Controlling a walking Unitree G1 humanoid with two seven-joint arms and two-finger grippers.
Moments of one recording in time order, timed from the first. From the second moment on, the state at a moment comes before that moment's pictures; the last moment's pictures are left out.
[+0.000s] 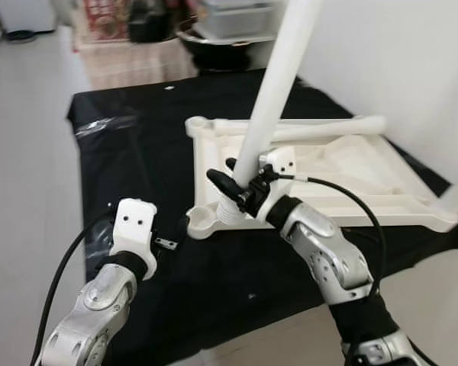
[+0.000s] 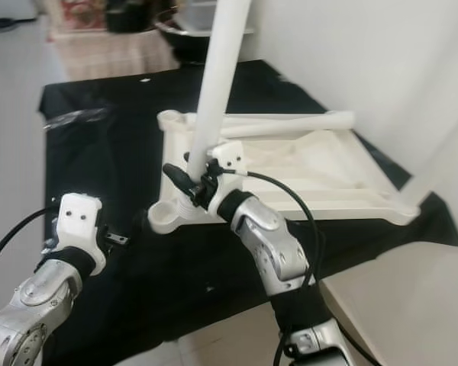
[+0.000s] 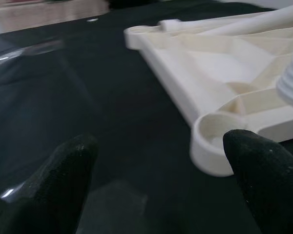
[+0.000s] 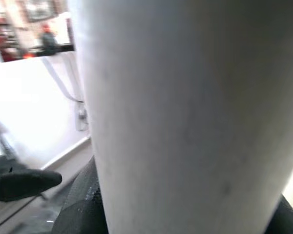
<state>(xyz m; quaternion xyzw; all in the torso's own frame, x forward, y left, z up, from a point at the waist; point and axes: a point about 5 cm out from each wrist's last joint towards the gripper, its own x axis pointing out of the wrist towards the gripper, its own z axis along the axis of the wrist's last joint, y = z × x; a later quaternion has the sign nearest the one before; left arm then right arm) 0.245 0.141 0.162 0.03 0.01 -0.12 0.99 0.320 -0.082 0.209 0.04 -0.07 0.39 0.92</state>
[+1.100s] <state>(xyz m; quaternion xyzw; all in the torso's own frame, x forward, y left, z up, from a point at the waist) 0.220 0.110 0.161 -0.02 0.01 -0.31 0.95 0.325 -0.085 0.221 0.03 -0.10 0.44 0.89</state>
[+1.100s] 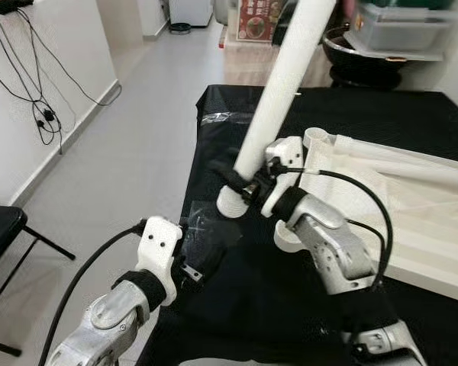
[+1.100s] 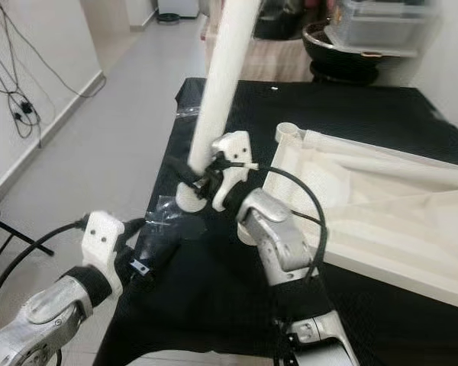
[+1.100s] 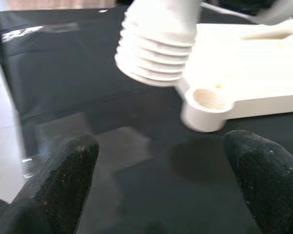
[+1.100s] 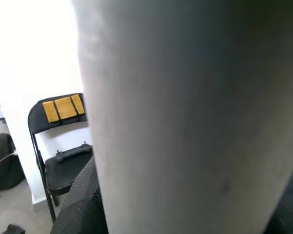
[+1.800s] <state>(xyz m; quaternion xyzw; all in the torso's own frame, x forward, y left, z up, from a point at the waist) 0.178 0.118 0.156 -0.02 0.05 -0.26 0.96 0.338 -0.080 0.218 -0.04 -0.07 0.51 0.85</state>
